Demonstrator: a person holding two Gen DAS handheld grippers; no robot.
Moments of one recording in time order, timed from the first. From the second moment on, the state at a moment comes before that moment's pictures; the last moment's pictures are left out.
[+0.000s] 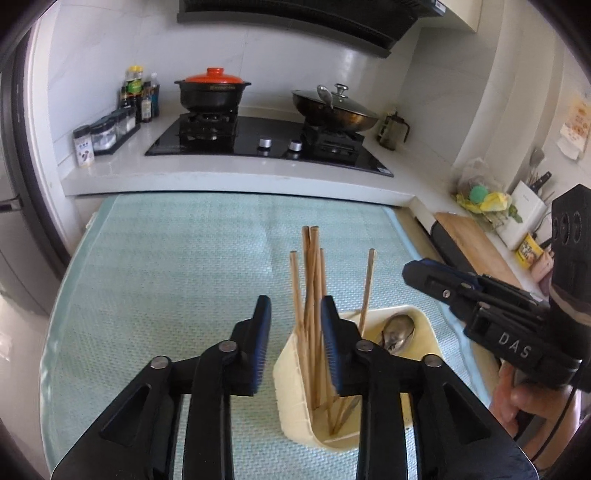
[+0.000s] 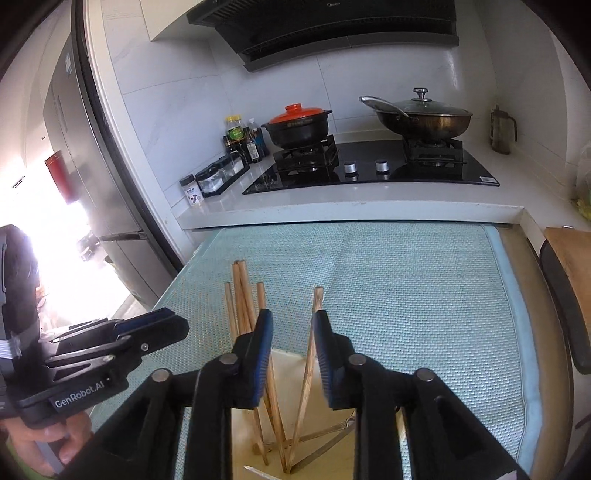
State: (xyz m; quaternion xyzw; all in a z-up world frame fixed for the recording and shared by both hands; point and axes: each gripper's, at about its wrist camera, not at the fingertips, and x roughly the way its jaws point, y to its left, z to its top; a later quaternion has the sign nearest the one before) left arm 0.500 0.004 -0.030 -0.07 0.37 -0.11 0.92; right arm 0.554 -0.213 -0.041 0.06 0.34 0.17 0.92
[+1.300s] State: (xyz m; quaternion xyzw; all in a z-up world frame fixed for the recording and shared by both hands) left arm 0.231 0.080 -0.143 -0.04 0.39 -0.03 0.92; right arm 0.224 -0.189 -0.132 0.00 0.33 0.13 0.93
